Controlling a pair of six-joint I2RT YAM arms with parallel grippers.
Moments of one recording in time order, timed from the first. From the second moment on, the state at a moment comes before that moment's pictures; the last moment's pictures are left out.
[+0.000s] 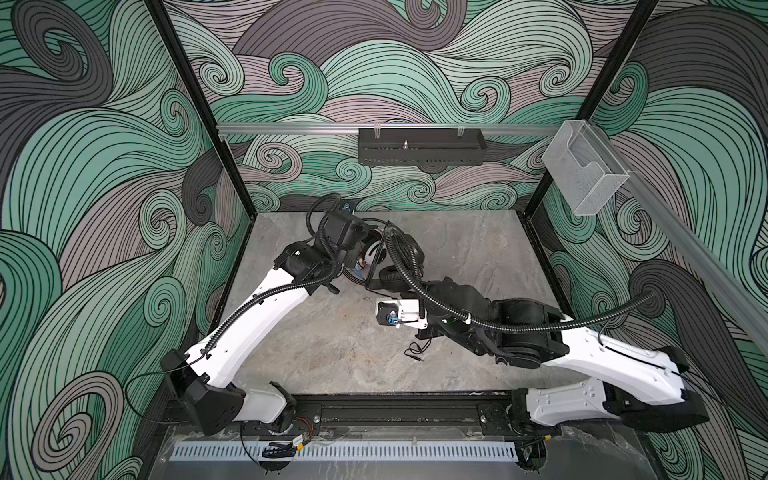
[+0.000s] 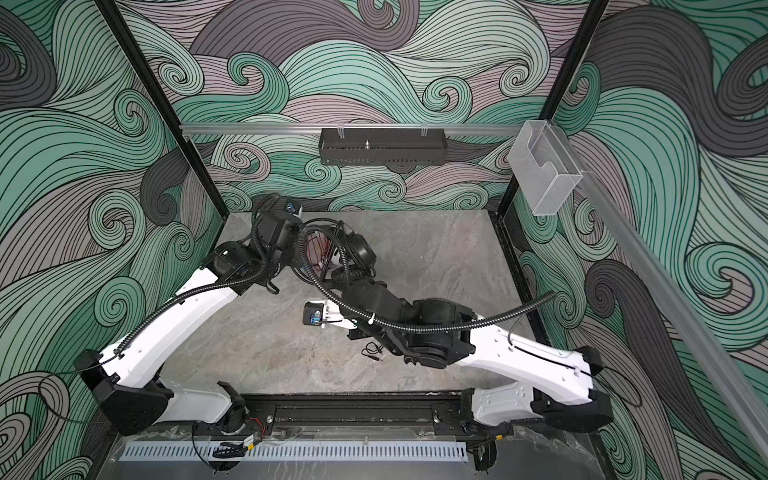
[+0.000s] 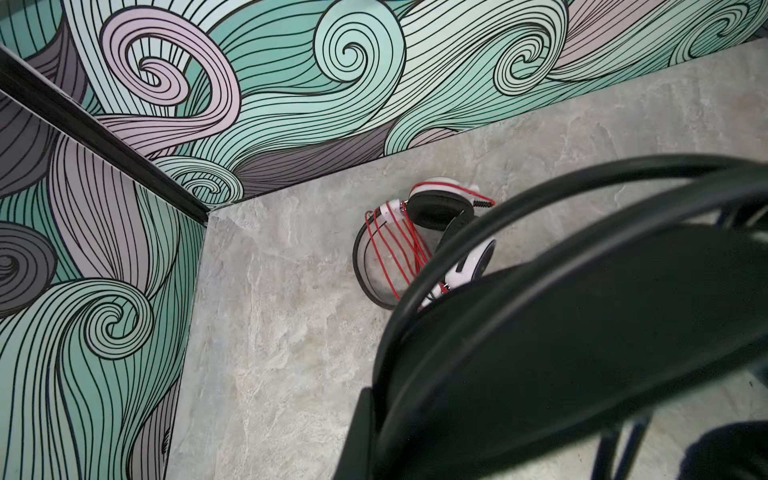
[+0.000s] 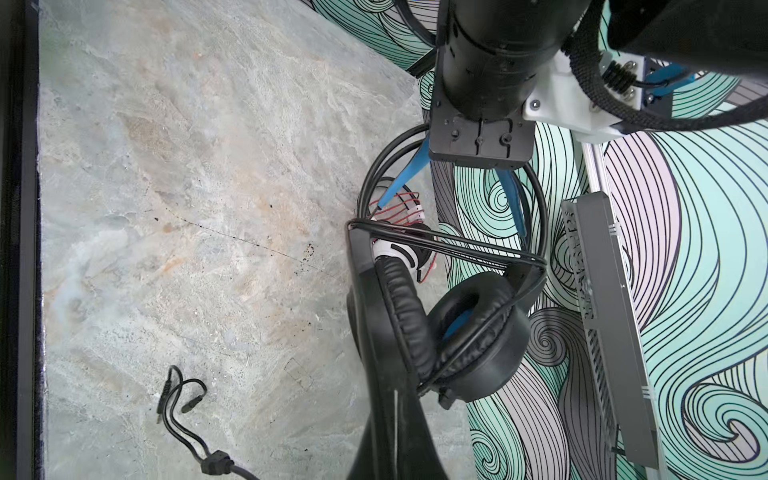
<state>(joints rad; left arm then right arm) -0.65 1.34 1.49 -0.89 -0.55 -0.17 1.33 1.29 1.58 -0.93 0.54 -0.70</state>
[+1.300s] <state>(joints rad) -0.79 1.11 1.32 -0.97 -0.38 0.04 1.08 1.33 1.70 -0.96 0.59 -0.75</state>
